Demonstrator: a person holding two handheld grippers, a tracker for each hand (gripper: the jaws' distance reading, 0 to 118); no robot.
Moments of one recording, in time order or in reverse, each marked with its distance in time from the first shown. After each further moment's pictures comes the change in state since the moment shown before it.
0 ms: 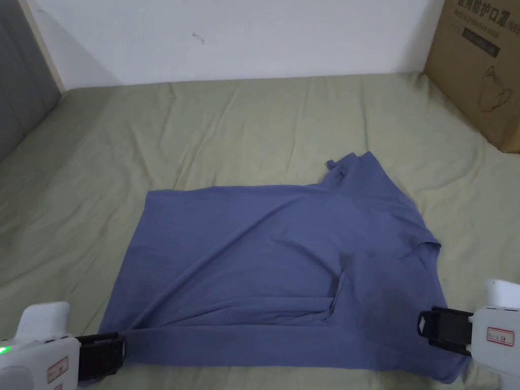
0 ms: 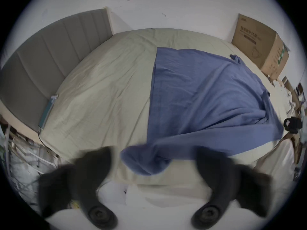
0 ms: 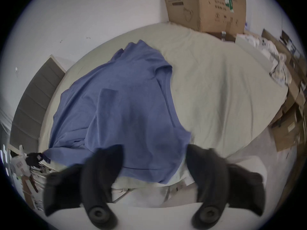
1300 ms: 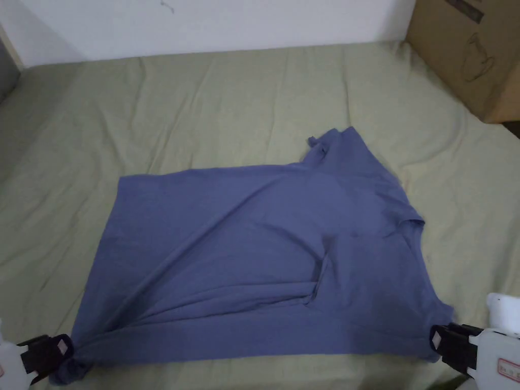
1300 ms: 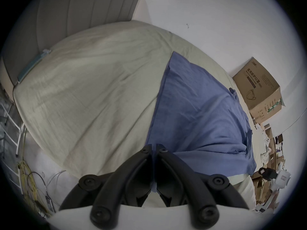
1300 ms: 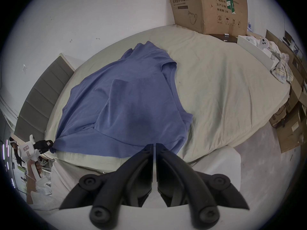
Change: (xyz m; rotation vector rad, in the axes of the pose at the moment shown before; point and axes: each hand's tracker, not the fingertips) left arm -0.030 0.001 -0.018 0.041 -0.168 0.311; right arm 0.010 -0.038 0.016 0.001 0.072 -0.014
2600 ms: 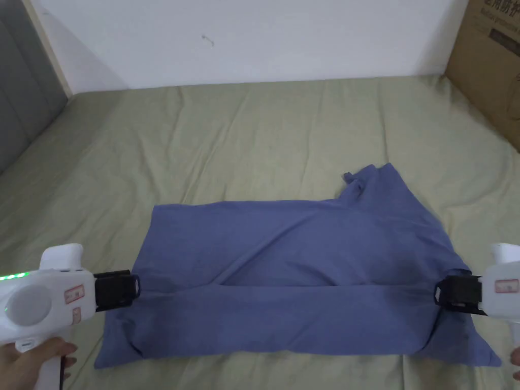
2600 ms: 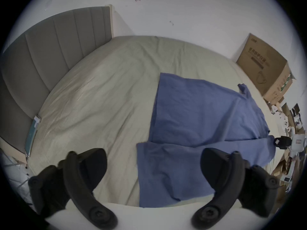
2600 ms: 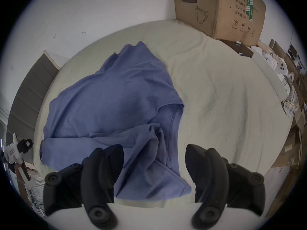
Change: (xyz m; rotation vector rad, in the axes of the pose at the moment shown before) left arm 0.044 0.098 -0.058 0.039 0.088 -0.267; right arm -0.012 0.140 -0.082 -0.069 -0.072 0.032
